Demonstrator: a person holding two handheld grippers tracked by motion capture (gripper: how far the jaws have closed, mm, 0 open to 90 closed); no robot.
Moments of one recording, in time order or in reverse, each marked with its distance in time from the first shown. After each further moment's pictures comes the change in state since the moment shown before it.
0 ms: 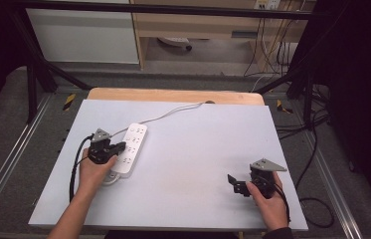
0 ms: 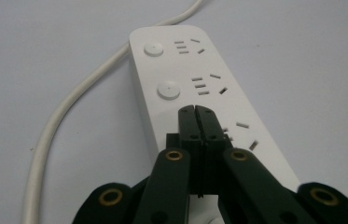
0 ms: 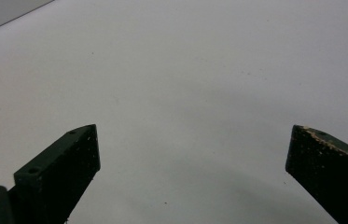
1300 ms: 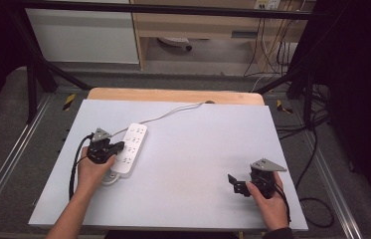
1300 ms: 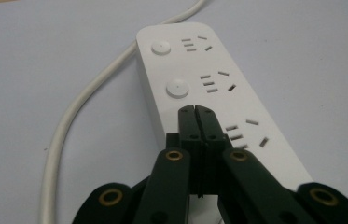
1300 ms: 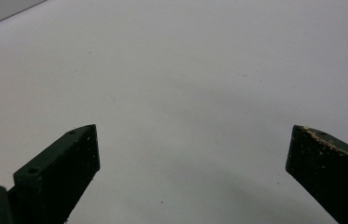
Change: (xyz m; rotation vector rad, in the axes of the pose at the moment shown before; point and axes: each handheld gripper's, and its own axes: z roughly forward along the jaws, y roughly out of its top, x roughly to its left) left arm 0.003 0.001 -0.001 0.018 0.022 0.023; right arm 0.000 0.001 -0.002 0.001 -0.016 -0.016
